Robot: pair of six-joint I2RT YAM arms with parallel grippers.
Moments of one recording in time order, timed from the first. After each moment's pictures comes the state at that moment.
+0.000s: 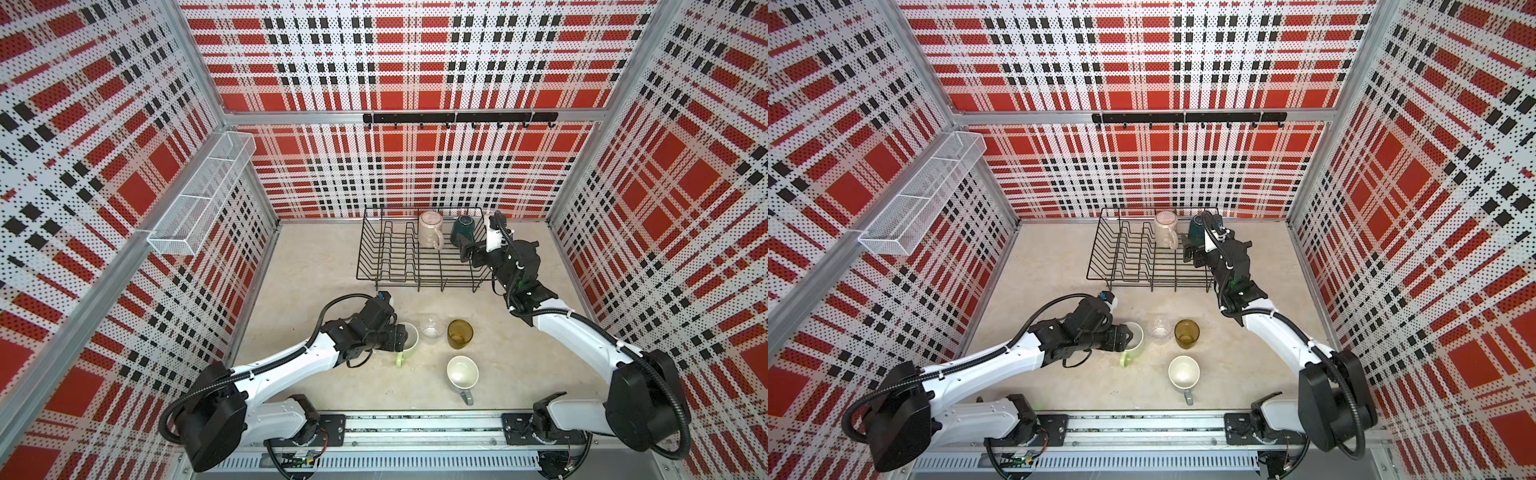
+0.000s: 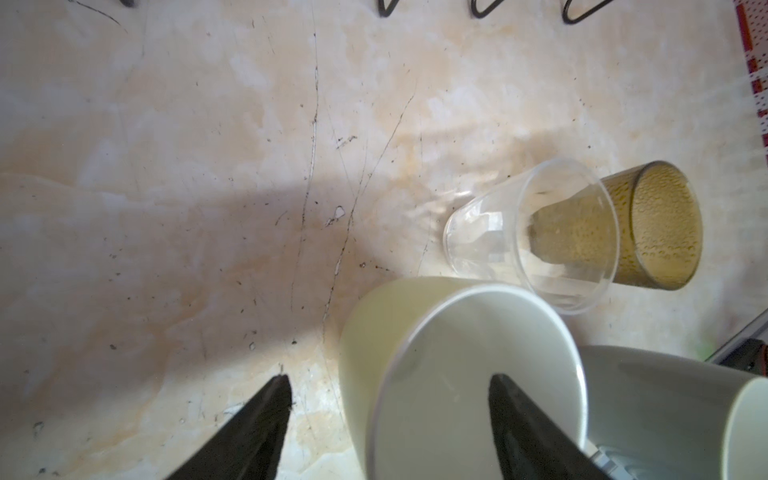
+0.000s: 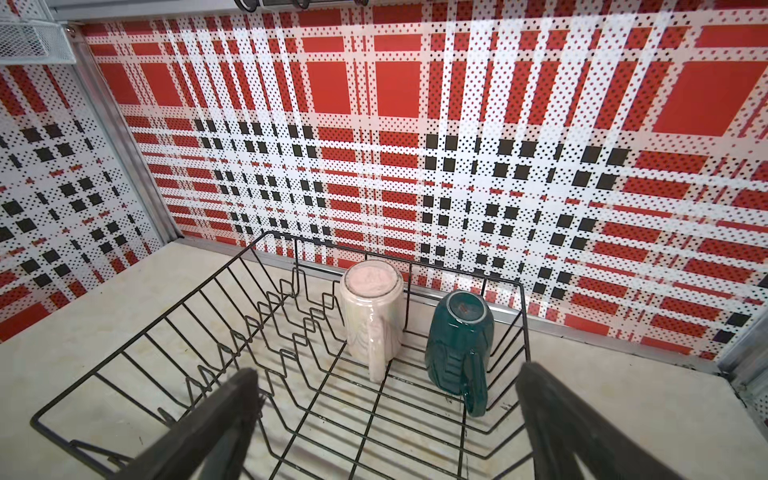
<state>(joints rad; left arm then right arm) -0.80 1.23 0.70 -0.40 0.01 -0.61 0.37 1.32 0.88 0.38 0.05 0.01</state>
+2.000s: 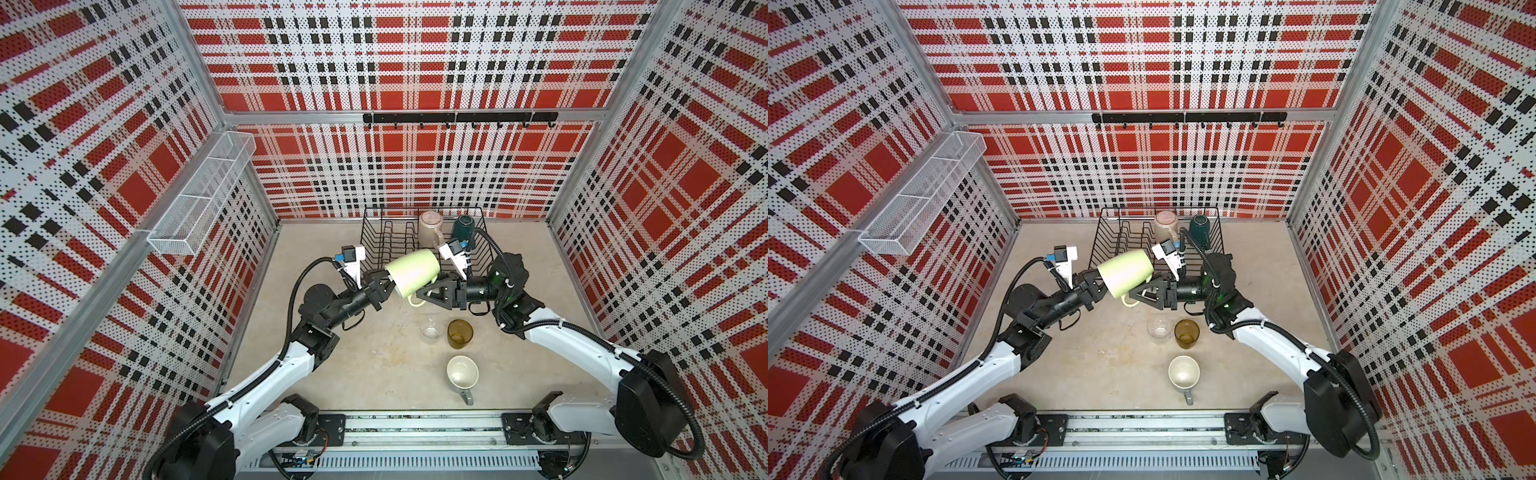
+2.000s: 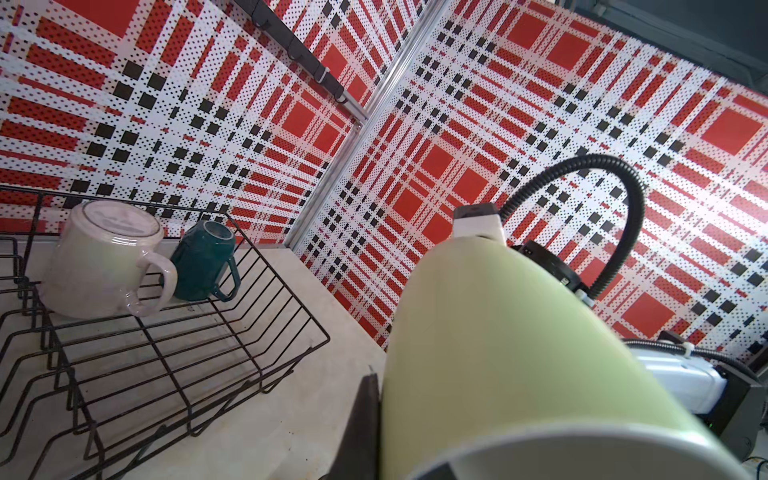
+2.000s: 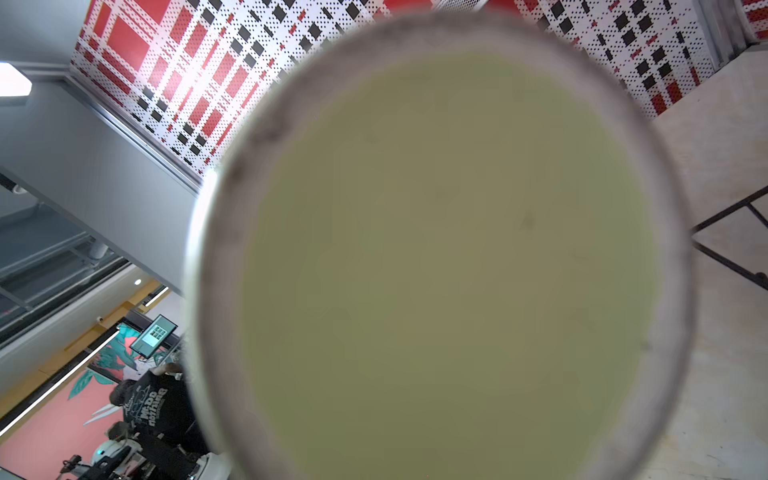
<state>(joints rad) -0.51 1.04 0.58 0.70 0.48 -0.75 0.58 1.30 0.85 0.57 -1.04 0.82</state>
